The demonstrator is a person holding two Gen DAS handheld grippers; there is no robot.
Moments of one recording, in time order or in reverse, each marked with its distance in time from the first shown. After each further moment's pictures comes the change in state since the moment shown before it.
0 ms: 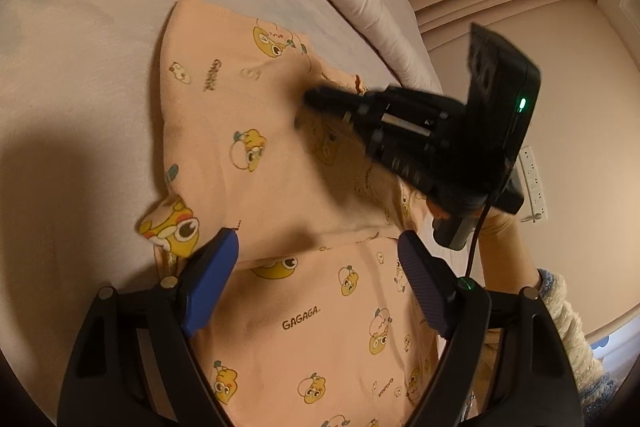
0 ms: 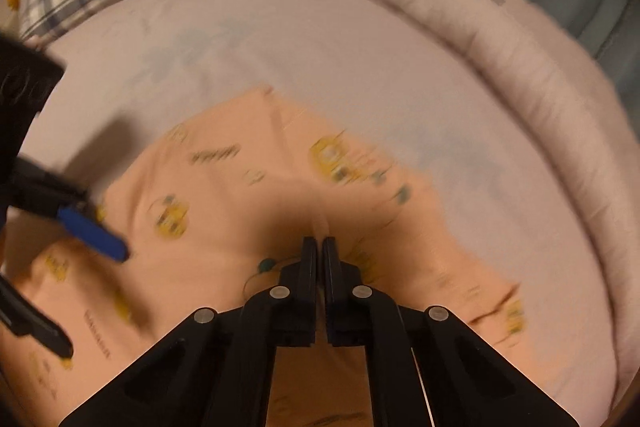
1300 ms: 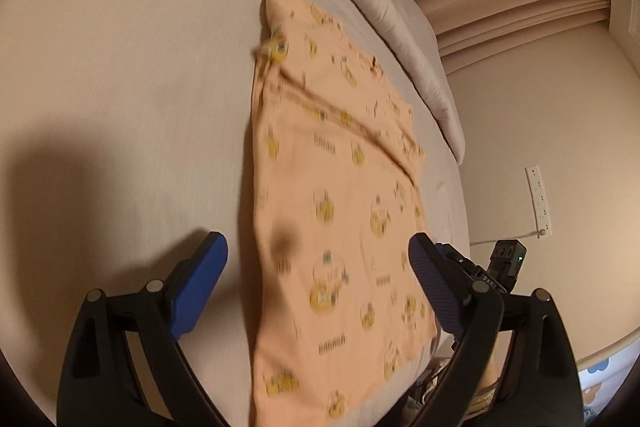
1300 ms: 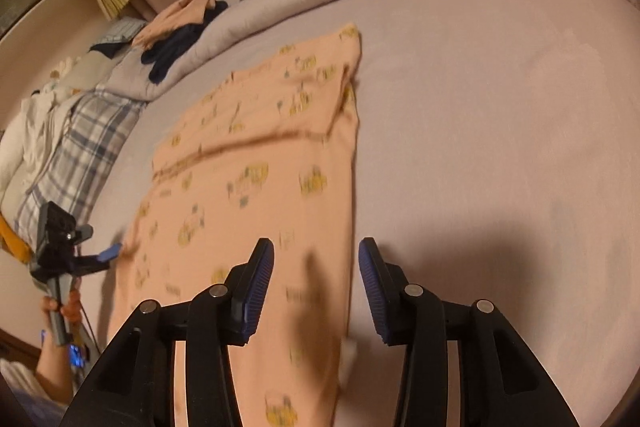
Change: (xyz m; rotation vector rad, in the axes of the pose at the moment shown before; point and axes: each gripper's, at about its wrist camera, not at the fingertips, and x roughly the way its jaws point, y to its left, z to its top) left arm -0.086 -0.003 -0.138 -0.110 -0.096 0.066; right arm -0.157 0.009 -0.312 0.938 -0.193 0.102
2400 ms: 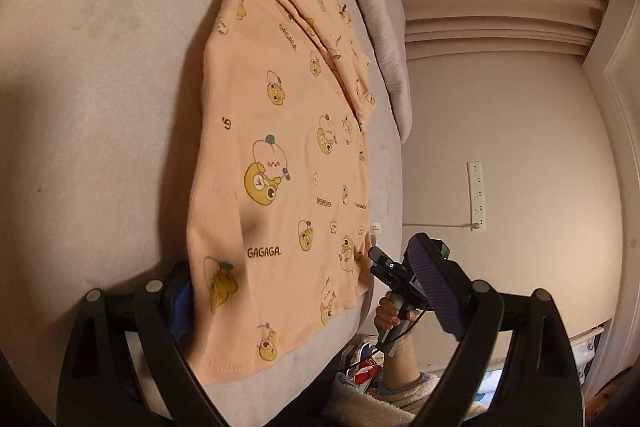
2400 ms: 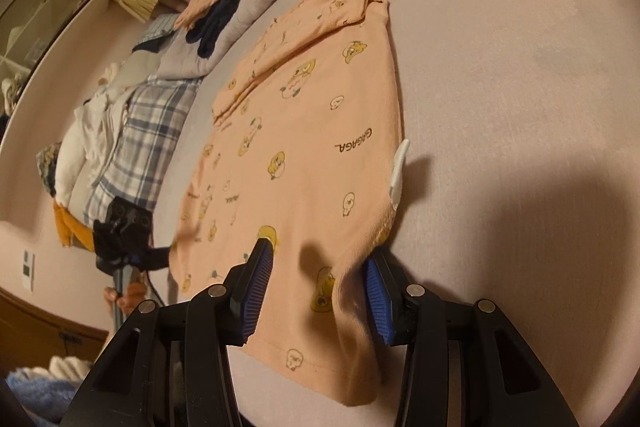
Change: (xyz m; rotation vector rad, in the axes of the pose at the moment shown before) left arm 0.015 -0.002 -0.054 -0.157 0.102 -0.246; right arm 0.009 -0.004 -0.056 0.120 0.120 0.302
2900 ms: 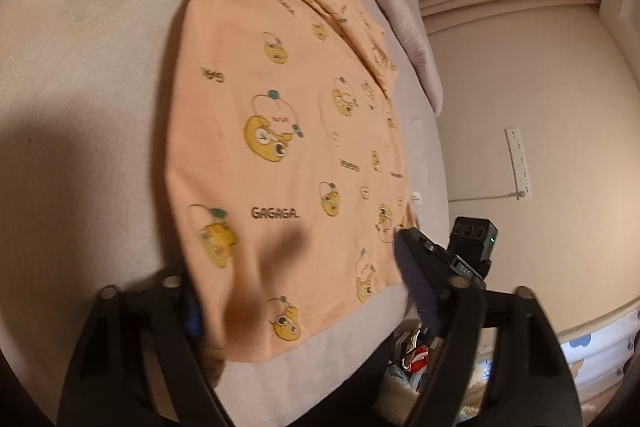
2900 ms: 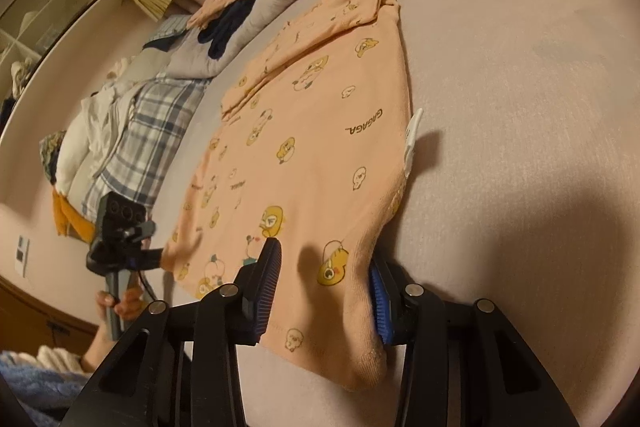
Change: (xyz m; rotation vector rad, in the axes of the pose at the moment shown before) left arm 0.011 -0.013 -0.031 0.136 0.013 0.172; right arm -0.006 0.004 -0.022 -0.048 -0.060 -0.007
